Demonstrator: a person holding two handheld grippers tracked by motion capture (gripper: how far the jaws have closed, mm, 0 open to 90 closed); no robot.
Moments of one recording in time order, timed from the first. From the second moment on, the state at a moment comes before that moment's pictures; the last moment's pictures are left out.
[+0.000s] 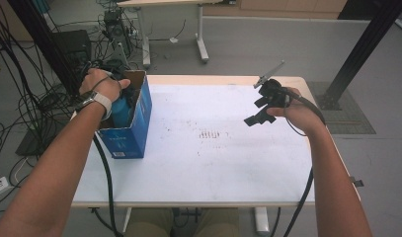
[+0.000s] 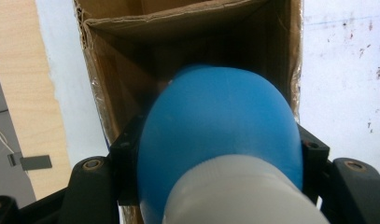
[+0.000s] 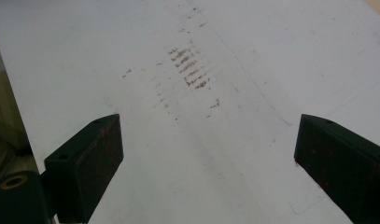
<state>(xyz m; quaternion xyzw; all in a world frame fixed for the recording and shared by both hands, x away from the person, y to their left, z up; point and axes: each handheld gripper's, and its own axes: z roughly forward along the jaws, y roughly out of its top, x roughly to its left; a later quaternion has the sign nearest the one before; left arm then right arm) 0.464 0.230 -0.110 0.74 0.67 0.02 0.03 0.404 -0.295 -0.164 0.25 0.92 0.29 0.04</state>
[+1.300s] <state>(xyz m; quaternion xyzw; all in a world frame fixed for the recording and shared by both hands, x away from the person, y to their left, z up) 0.470 0.227 -0.147 0.74 0.67 0.01 0.01 0.401 -0.302 -0.170 0.26 0.92 0.29 0.04</state>
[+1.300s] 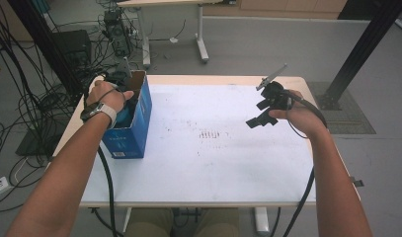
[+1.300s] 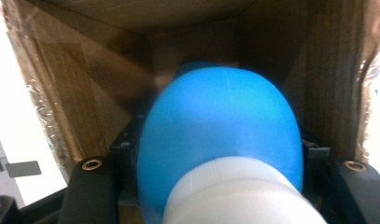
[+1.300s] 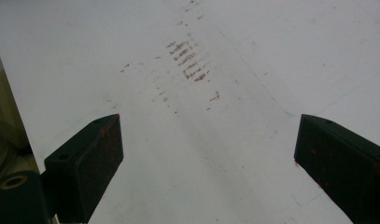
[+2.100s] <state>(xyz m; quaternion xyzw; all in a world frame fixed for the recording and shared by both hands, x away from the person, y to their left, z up) 0.469 0.230 -0.150 0.75 0.67 0.02 0.01 0.400 -0.301 -0.169 0.27 0.92 0.29 0.04</state>
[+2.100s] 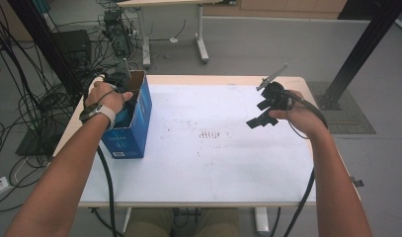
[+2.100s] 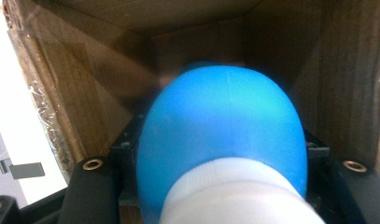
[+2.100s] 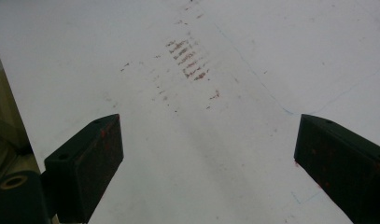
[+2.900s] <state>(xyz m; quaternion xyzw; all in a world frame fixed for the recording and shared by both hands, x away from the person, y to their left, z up) 0.468 0.231 -0.150 0.74 0.67 0.02 0.01 0.397 -0.301 -0.167 0.27 0.92 0.29 0.04</state>
